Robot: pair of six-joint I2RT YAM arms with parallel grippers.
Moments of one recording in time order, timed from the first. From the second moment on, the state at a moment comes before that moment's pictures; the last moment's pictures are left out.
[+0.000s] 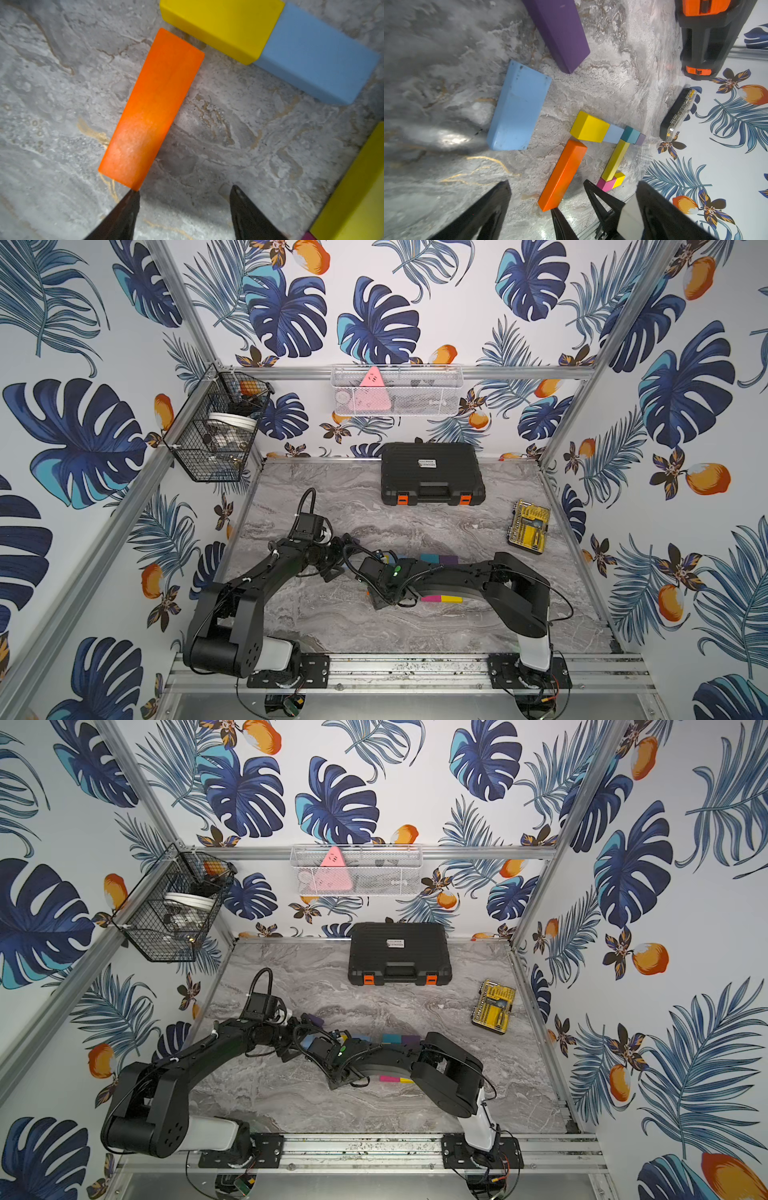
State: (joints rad) left arm -0.10 1.40 0.72 -0.41 0.56 -0.86; right arm 1.17 1.98 1.32 -0.66 0.24 0.72
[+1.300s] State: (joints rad) left arm -0.22 1.52 1.04 -0.77 0.11 -0.47; right arm 1.01 1.65 1.09 -0.59 0.12 0.80
